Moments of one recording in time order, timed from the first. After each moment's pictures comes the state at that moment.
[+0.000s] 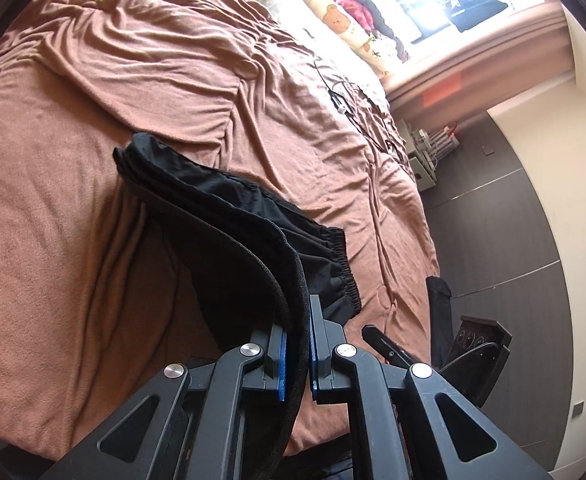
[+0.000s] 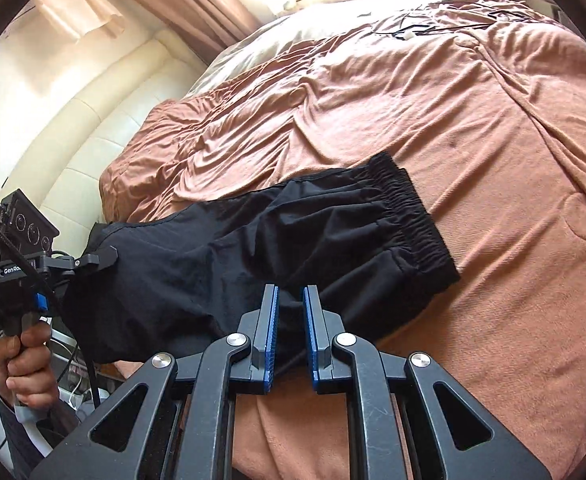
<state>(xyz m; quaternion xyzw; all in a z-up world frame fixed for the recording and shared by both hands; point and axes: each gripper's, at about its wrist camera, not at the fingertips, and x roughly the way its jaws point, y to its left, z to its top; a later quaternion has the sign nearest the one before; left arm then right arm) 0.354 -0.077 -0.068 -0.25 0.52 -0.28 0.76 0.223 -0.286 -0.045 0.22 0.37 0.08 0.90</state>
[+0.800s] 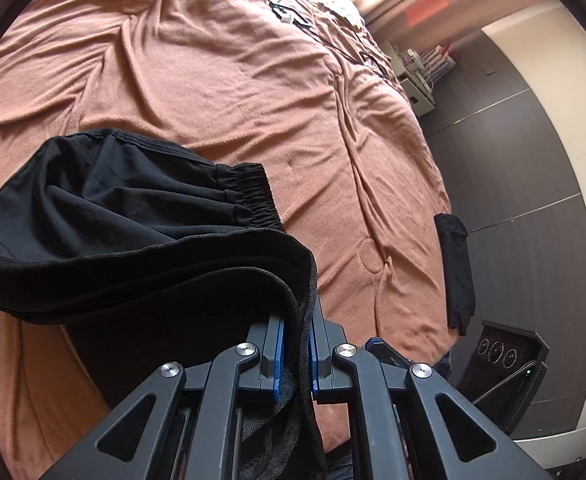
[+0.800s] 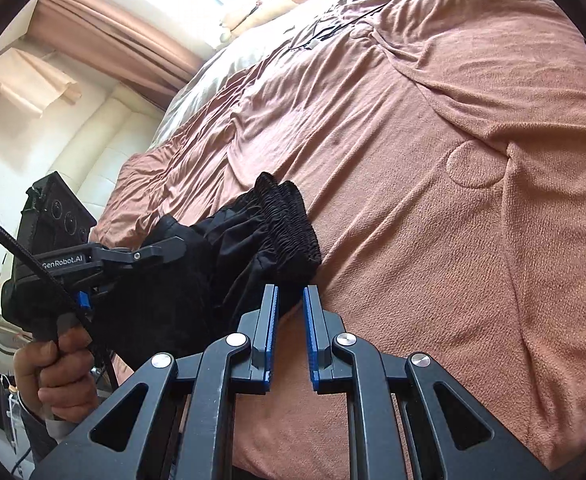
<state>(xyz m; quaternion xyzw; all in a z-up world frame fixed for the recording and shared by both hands) 0.378 -0.255 -0.113 -0.15 0.59 -0.33 0.72 0.157 -0.372 -0.055 0.32 0.35 0.03 0.88</state>
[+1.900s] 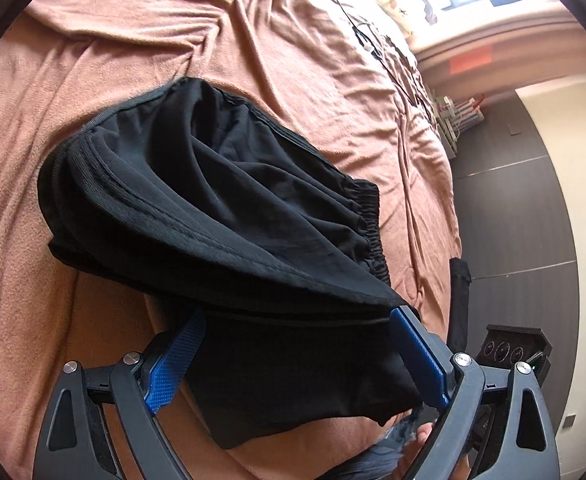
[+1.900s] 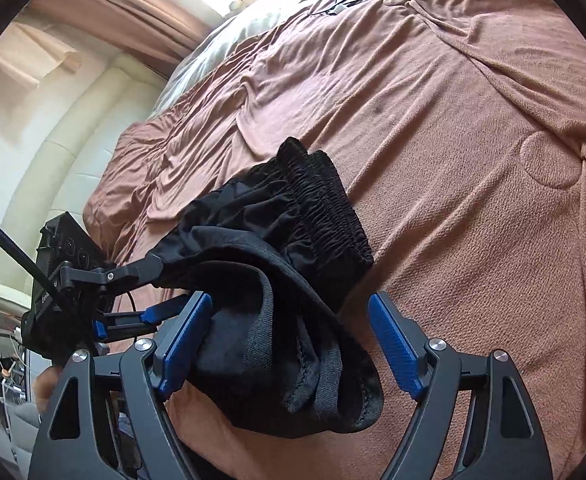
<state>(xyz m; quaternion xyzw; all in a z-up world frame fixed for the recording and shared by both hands) 0.387 -0.162 -0.161 -0.25 0.59 -0.27 0.72 0.228 -0.336 -0.076 0.29 0.40 0.04 0.87</state>
